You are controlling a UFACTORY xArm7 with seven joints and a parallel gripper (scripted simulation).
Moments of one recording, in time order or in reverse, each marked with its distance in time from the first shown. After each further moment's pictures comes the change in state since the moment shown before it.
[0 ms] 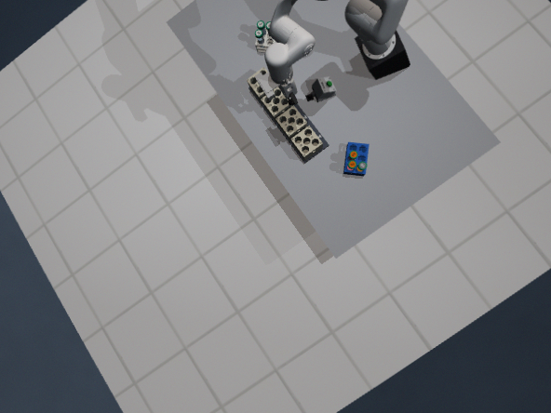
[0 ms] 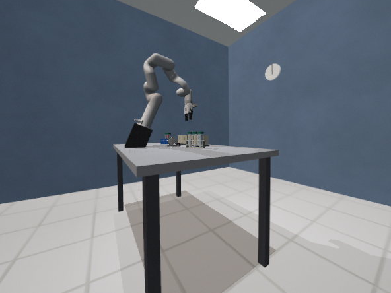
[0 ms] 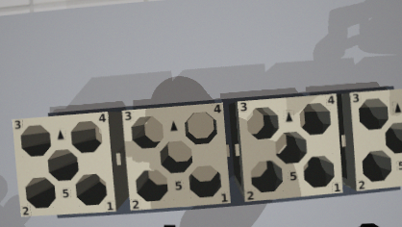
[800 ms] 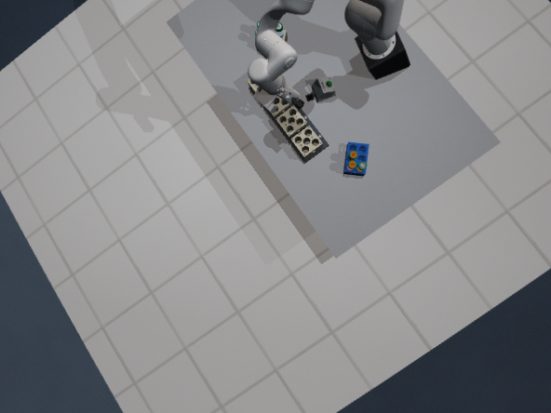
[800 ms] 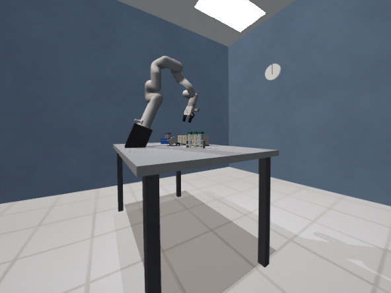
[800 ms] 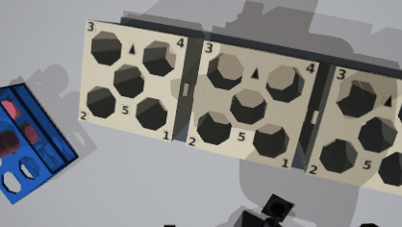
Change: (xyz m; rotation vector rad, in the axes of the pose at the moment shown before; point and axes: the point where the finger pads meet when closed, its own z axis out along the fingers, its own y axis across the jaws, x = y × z) arm -0.009 -0.027 0.015 0.154 -0.261 -0.276
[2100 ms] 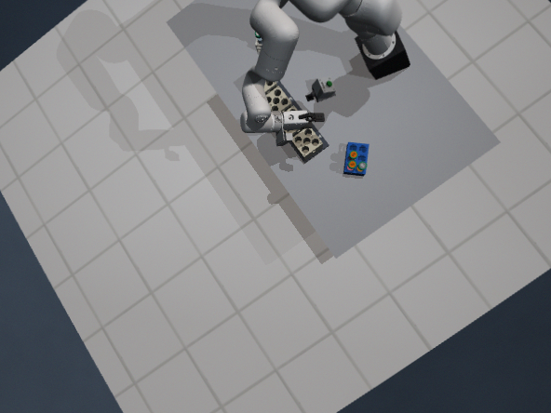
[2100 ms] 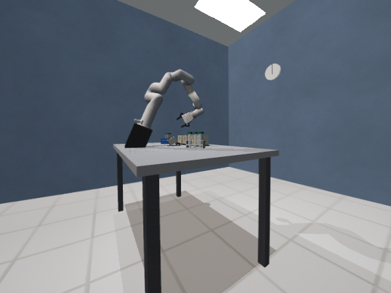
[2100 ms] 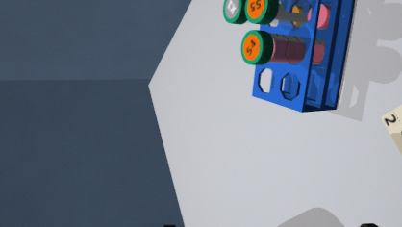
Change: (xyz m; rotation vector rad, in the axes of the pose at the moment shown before) arm 0.010 -0.119 0.032 0.679 -0.369 -0.794
